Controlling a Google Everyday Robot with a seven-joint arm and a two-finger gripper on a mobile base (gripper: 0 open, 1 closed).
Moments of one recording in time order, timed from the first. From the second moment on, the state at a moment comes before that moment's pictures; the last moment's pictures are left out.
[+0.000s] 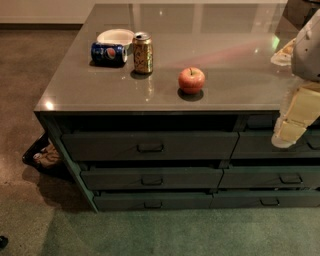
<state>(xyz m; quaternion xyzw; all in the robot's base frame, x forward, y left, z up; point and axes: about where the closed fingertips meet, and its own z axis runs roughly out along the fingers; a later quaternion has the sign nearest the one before) 0.438 -0.216 0.977 -0.60 0.78 -0.04 0.16</state>
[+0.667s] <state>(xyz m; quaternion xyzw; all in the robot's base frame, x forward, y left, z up) 0.434 -0.219 0.961 -0.60 0.78 -0.04 0.16</state>
